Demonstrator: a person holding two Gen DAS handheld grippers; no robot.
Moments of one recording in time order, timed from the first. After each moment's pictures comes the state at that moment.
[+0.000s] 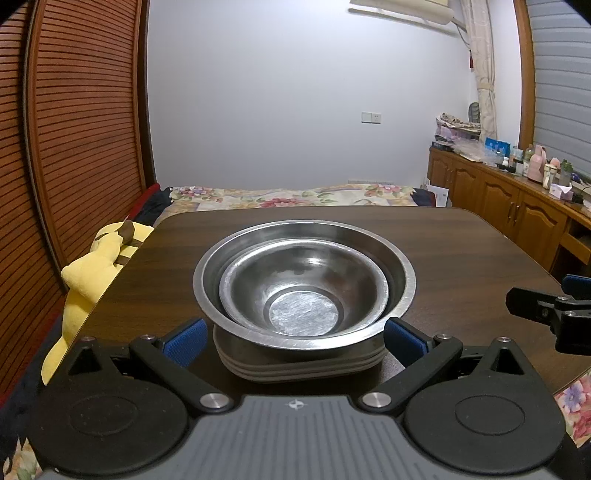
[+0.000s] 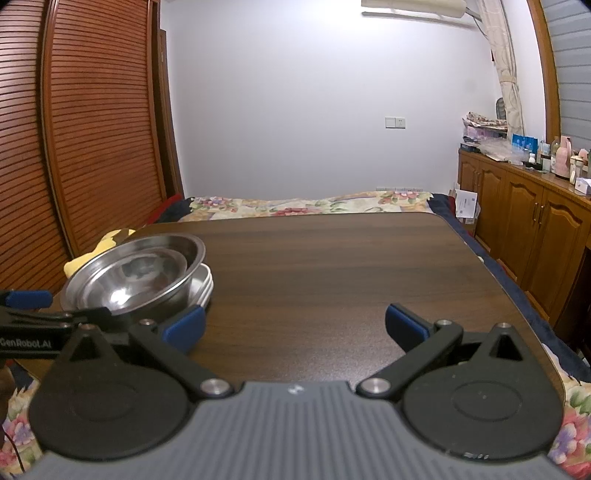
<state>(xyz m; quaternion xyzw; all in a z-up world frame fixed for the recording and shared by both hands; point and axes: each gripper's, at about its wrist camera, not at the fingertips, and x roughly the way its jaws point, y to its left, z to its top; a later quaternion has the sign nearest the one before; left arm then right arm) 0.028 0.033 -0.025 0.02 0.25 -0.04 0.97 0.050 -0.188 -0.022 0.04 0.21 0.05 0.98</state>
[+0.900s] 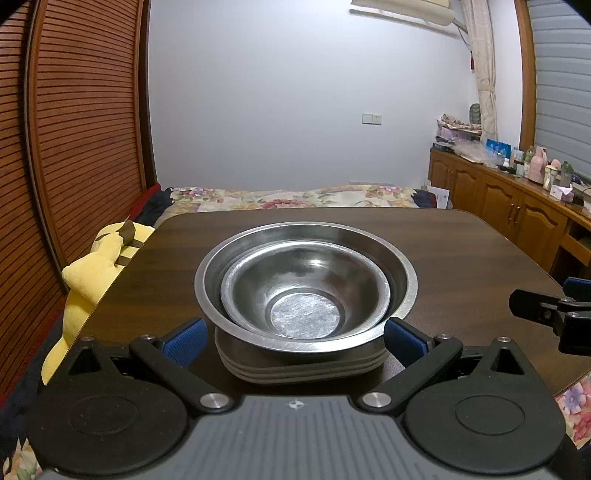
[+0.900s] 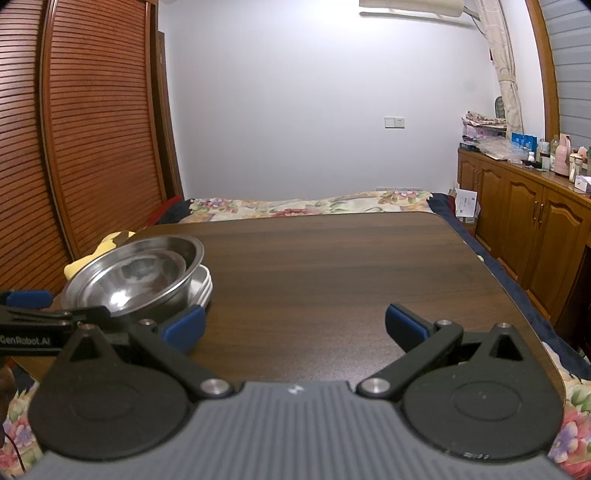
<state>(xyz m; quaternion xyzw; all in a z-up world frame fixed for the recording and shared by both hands) 0.027 0.031 -0.024 0.02 0.25 -0.04 0.97 0.052 -0.188 -0.023 0.04 0.21 0.05 0.98</state>
